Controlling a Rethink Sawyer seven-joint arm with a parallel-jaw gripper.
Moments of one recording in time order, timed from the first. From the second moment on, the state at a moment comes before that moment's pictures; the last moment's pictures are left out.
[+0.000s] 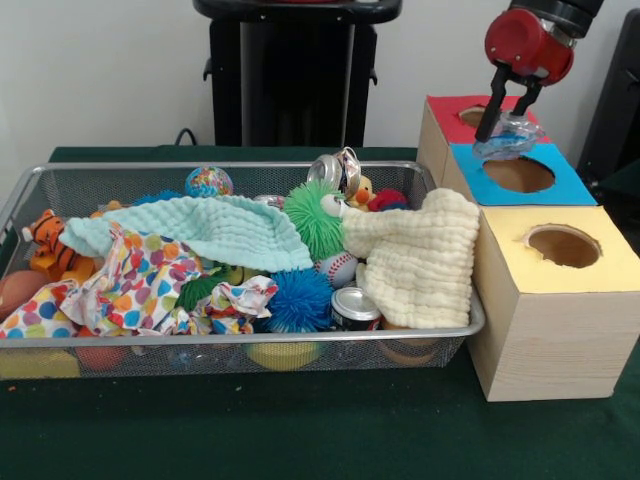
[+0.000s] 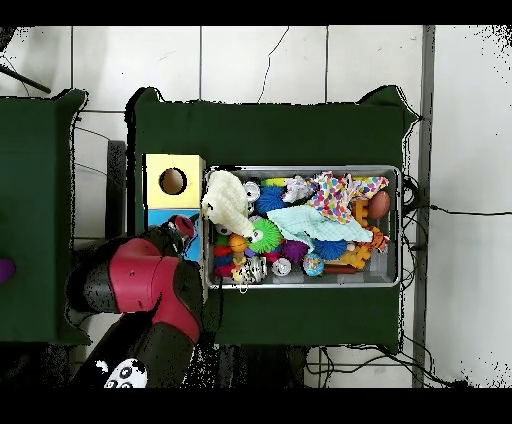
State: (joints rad) arm 0.51 -0.57 -0.54 1.63 0.18 0.36 1.07
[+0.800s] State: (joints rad) arm 0.50 -0.59 -0.54 1.62 0.18 0.40 1.07
